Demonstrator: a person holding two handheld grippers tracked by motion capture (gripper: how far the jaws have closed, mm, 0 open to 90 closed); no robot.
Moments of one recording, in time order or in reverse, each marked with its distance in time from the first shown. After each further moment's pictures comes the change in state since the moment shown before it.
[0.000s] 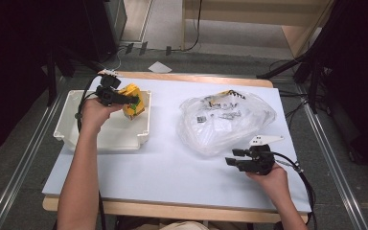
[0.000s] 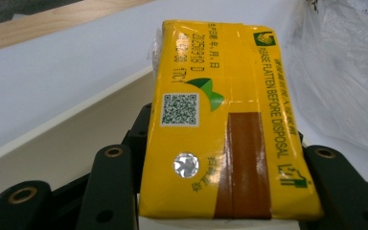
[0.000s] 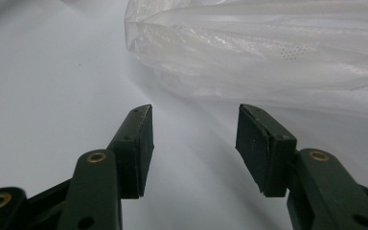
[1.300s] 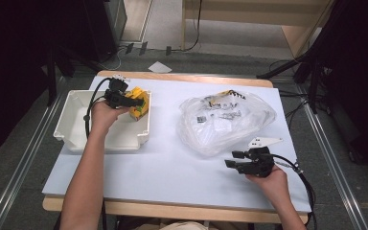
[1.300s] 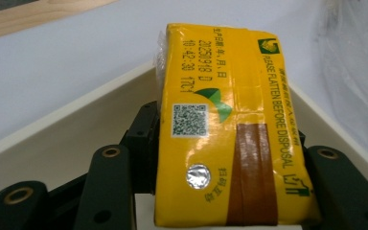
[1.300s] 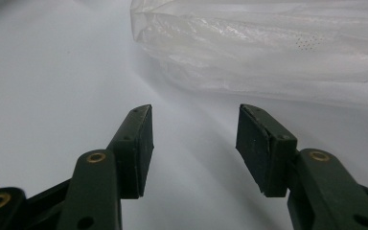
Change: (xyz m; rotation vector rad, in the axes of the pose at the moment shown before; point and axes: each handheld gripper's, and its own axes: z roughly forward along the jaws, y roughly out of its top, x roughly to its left) left arm 0.004 -0.007 0.033 -0.006 0.010 -0.009; right arm 0.006 -0.003 -0.001 0.013 -0.001 -0.003
